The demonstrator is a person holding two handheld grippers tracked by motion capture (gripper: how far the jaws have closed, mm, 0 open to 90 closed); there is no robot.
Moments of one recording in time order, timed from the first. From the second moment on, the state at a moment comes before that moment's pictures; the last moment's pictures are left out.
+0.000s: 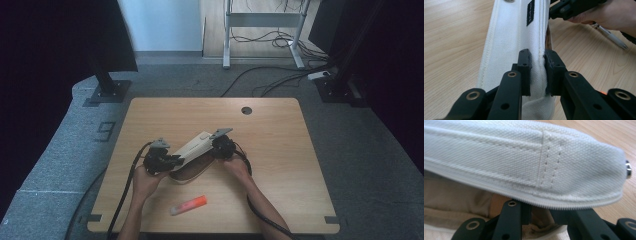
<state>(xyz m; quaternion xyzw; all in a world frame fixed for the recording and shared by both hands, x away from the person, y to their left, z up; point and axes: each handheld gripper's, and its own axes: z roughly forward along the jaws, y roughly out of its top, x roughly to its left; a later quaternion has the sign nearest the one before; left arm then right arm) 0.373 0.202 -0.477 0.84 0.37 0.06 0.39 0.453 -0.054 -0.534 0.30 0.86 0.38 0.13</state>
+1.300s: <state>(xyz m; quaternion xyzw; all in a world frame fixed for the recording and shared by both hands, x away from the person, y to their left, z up) 0.374 0.203 -0.478 0.84 0.37 0.06 0.39 0.417 -0.100 -0.516 0.30 0.87 0.37 0.12</state>
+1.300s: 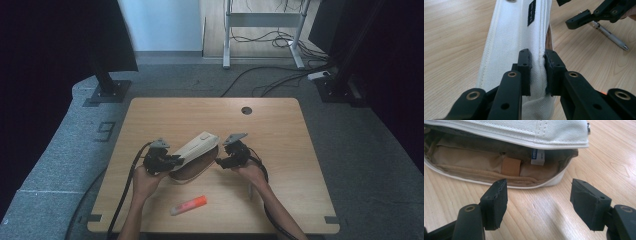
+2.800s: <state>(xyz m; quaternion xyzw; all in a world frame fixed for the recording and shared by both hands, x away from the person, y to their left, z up) 0.373 0.201 -0.478 0.84 0.37 0.06 0.39 0.354 -0.182 -0.536 0.36 0.85 0.36 0.14</state>
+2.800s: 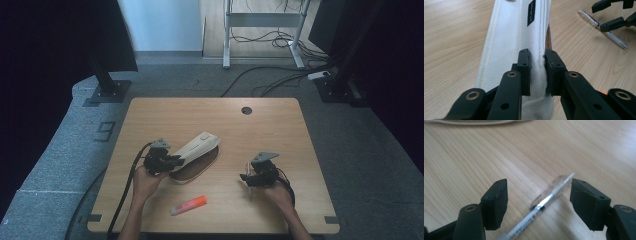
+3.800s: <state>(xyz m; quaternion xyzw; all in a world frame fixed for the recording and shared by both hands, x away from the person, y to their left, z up) 0.373 0.200 -0.479 0.84 0.37 0.05 0.39 0.335 -0.189 -0.541 0.38 0.85 0.35 0.13</state>
